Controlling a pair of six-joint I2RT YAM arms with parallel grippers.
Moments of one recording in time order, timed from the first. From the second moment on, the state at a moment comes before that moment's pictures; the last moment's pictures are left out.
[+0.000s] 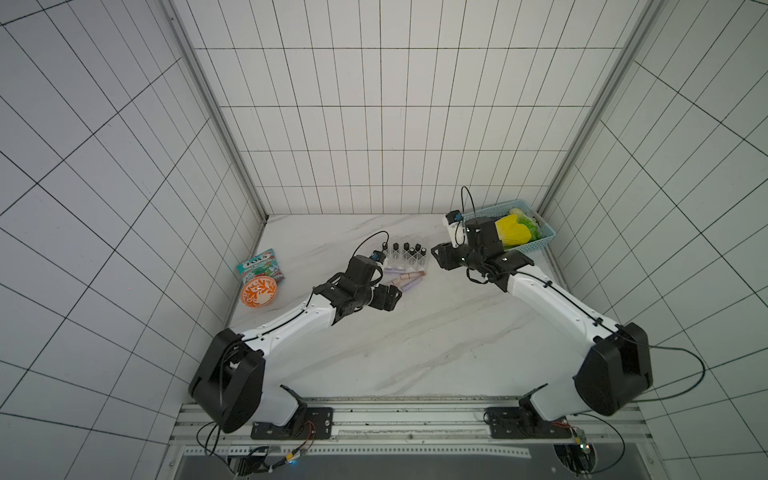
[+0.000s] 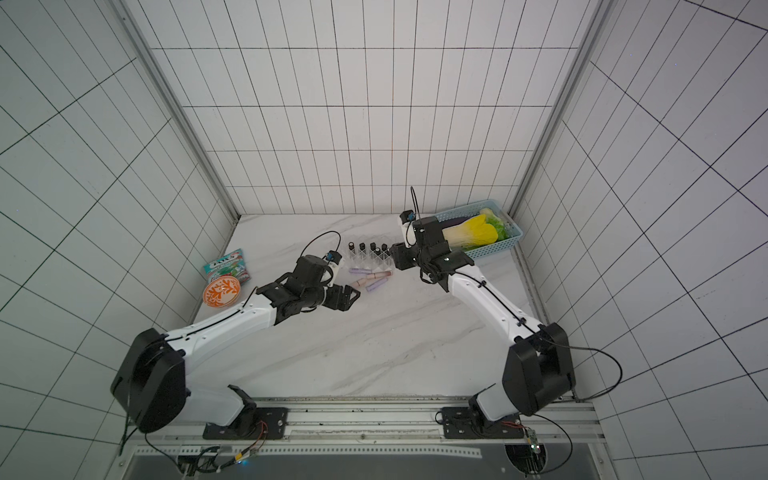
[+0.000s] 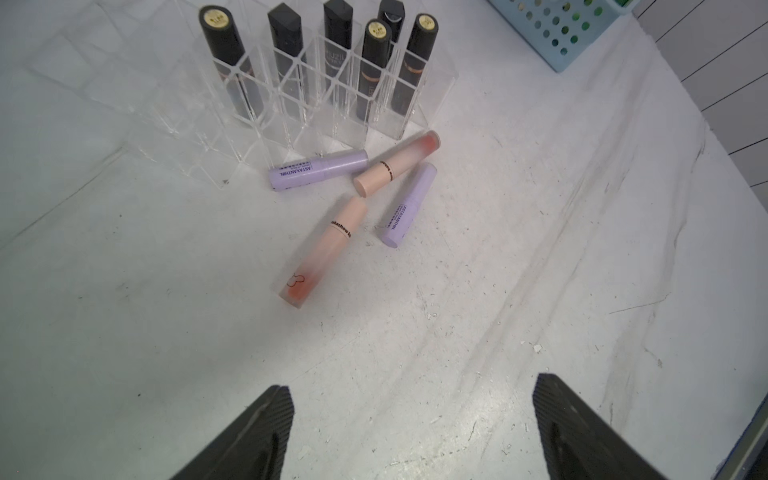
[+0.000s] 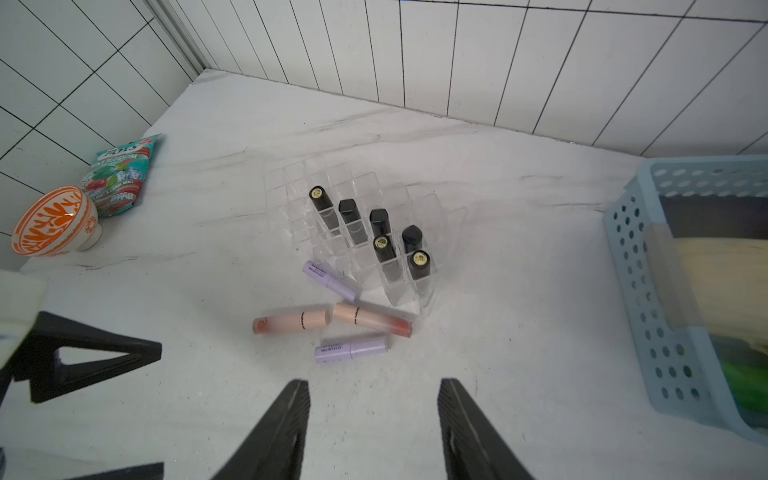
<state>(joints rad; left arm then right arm) -0.60 1.47 0.97 -0.31 0.14 -0.26 0.55 1.44 1.19 -0.38 -0.09 0.12</state>
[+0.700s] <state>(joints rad) -0.62 2.01 1.47 -0.50 0.27 -0.19 0.46 1.28 1.05 -0.40 -0.12 0.15</state>
